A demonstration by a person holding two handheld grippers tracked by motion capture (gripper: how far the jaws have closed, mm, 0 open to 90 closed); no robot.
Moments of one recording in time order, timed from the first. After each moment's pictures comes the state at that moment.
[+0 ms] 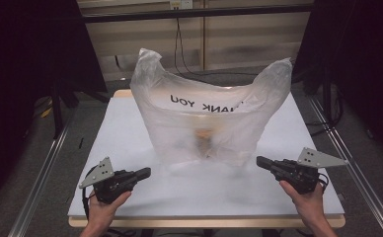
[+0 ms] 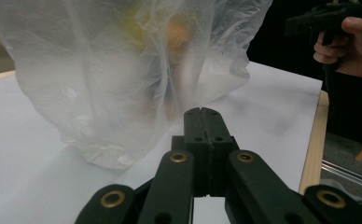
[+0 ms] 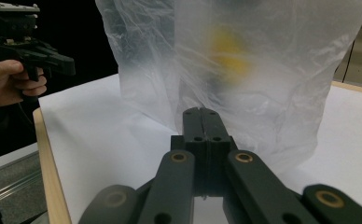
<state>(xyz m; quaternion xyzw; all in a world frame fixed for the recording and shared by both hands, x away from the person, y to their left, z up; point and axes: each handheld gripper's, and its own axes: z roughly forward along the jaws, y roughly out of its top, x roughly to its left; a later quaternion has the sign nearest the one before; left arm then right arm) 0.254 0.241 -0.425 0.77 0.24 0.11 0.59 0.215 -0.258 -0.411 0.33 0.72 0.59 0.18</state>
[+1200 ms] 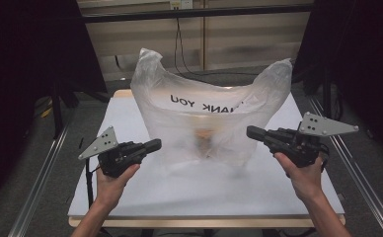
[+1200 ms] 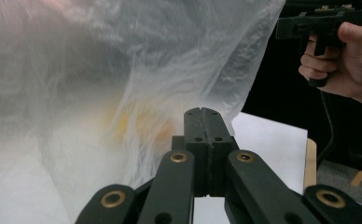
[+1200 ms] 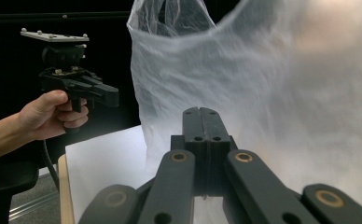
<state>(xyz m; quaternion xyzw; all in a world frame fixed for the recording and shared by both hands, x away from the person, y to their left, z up) 0.283 0.206 -0.348 0.74 0.19 0.11 0.64 0.235 -0.226 -0.311 0.26 0.70 0.64 0.19</state>
